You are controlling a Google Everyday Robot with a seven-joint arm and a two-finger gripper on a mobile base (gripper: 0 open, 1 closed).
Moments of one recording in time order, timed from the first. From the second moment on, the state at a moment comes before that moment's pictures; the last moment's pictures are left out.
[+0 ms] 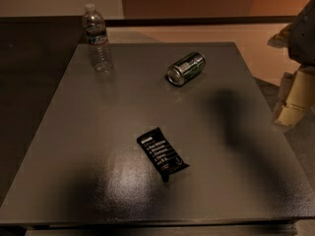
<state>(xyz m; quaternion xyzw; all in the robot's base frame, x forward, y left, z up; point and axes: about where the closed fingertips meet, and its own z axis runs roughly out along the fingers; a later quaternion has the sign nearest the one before) 0.438 -0.217 0.976 -0.60 0.78 -0.03 0.16</state>
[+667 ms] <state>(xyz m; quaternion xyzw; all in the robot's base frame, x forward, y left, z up) 0.460 -0.207 0.967 -0.63 0.76 -0.04 0.16</state>
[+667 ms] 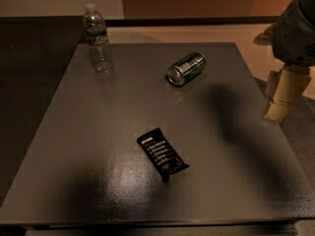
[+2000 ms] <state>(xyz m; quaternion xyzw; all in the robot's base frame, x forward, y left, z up) 0.616 -0.172 0.923 -0.78 0.60 -0.05 0.16</state>
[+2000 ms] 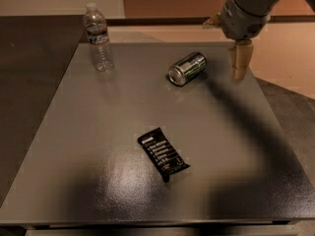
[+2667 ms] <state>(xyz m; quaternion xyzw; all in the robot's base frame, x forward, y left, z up) 0.661 -0.151 0.893 -0.82 0.55 -0.05 0.12</state>
